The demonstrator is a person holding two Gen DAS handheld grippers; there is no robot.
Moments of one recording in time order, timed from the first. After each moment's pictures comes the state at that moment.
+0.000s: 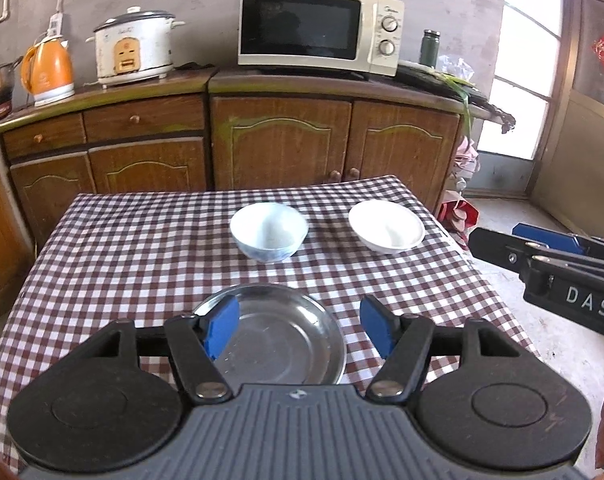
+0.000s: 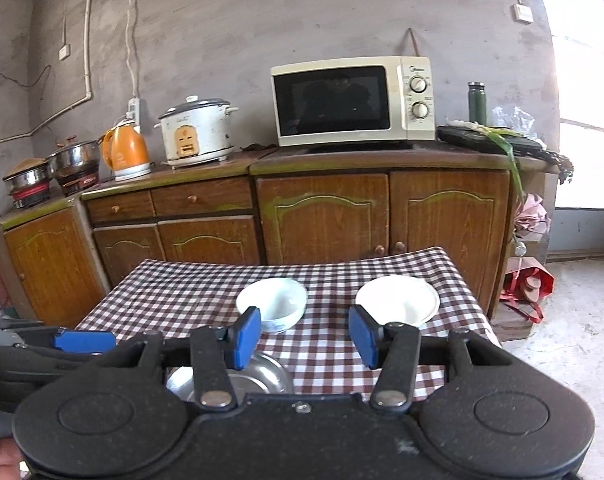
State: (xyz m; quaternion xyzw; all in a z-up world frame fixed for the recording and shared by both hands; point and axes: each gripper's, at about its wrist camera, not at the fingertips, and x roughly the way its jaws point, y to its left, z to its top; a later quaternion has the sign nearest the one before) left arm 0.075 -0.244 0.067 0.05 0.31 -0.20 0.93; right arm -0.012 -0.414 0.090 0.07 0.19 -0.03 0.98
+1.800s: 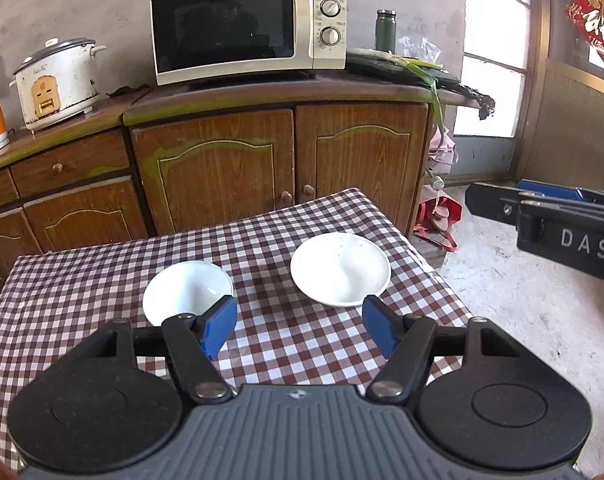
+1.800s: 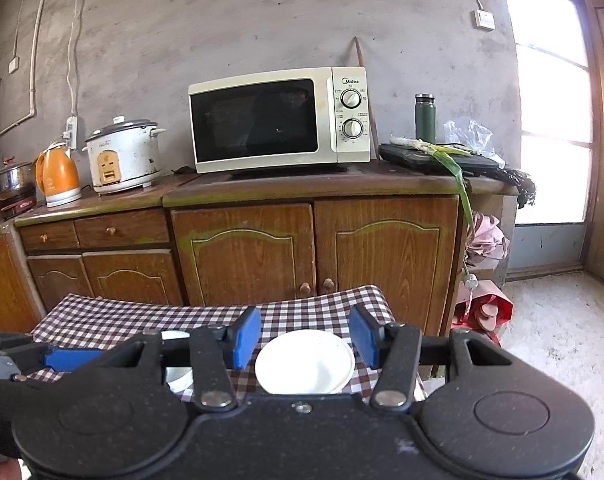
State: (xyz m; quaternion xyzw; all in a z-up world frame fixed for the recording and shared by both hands) left arm 0.154 -0.360 0.063 0.10 0.29 -0.24 0.92; right arm 0.071 -0.531 0.100 0.07 0.17 -0.10 0.98
